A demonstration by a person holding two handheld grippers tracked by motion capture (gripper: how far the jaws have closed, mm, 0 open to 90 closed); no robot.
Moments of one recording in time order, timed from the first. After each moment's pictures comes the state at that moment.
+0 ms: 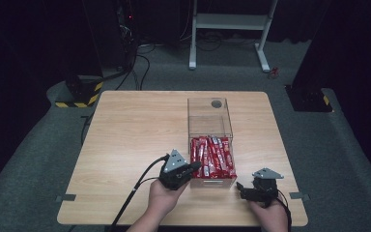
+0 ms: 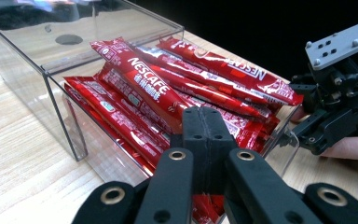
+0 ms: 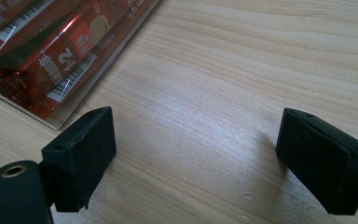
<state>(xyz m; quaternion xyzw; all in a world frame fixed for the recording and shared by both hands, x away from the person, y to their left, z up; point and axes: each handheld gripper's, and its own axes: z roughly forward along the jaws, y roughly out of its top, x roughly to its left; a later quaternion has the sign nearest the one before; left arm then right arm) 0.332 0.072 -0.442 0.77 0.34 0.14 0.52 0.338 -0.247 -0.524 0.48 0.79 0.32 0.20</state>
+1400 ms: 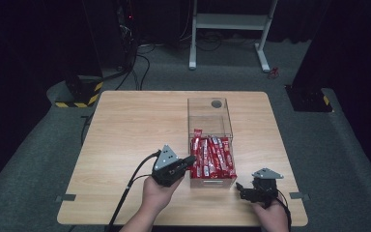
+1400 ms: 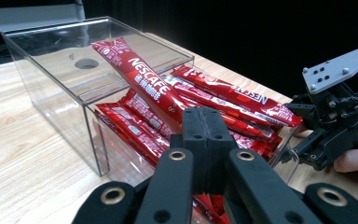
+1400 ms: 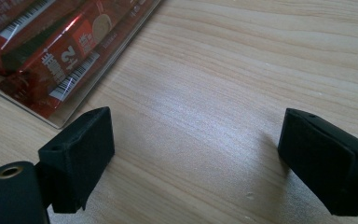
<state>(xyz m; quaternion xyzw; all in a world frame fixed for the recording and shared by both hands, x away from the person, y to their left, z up) 0.332 0.091 -0.424 0.75 0.34 0.17 0.54 0.338 -0.246 -0.524 0.48 0.79 0.32 0.20</state>
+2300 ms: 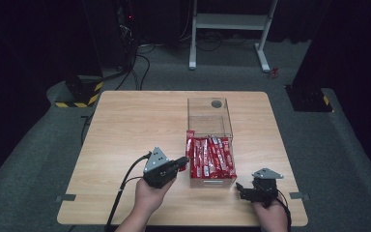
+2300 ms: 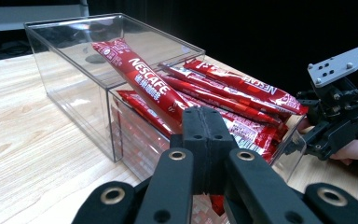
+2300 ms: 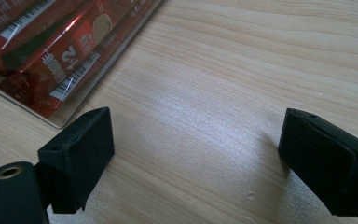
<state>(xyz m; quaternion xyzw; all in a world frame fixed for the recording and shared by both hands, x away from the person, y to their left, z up) 0.328 0.114 -0.433 0.74 0.34 0.16 0.55 0.338 -0.246 -0.525 0.48 0.79 0.32 0.20</state>
